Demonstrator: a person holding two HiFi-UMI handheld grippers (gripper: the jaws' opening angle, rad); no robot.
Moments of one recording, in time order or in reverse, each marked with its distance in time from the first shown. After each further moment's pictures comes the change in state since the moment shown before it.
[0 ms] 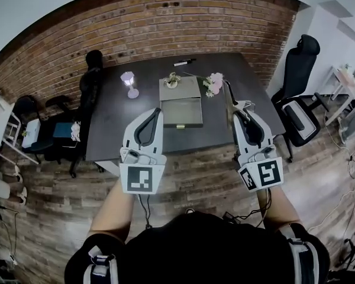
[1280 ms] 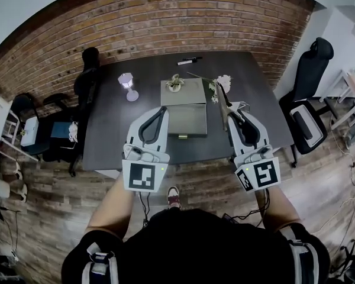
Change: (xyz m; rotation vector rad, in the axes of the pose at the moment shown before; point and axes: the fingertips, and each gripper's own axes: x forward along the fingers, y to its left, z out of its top) left arm 0.083 0.017 -0.066 -0.023 0.048 -0.040; right arm 0.086 -0.020 -0.069 0.042 0.056 0.069
